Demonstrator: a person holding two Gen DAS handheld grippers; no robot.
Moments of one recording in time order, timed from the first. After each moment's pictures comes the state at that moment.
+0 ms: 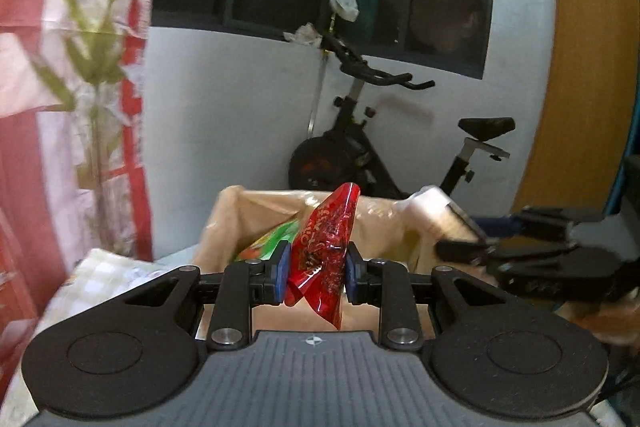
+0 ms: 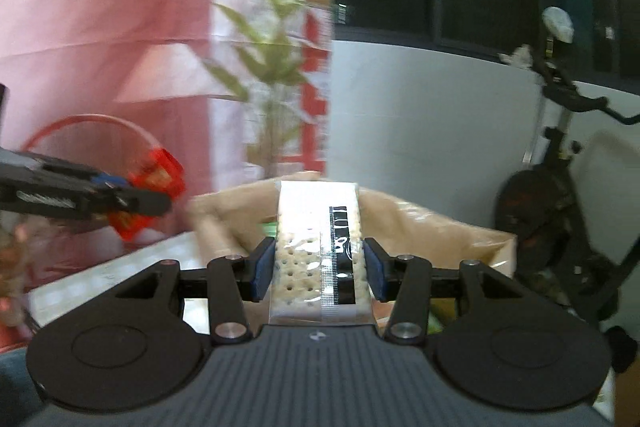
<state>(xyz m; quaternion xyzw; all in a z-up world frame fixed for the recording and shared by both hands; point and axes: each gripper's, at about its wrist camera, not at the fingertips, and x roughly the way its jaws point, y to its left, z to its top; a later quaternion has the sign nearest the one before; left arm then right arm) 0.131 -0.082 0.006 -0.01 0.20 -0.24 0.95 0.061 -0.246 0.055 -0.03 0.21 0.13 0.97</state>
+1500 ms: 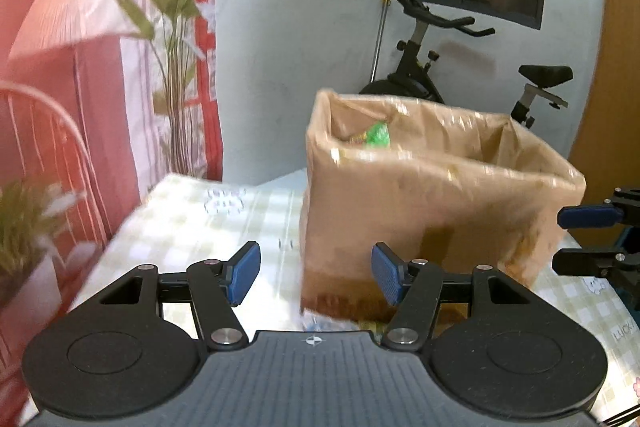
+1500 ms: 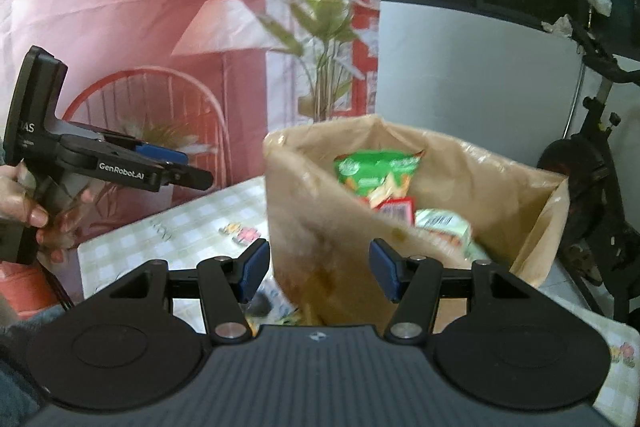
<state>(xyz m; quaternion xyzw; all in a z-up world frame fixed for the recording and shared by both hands) 0.086 -0.007 -0.045 0.02 0.28 -0.15 0.95 -0.002 -0.206 0.027 -0.03 0.26 0.21 0.94</state>
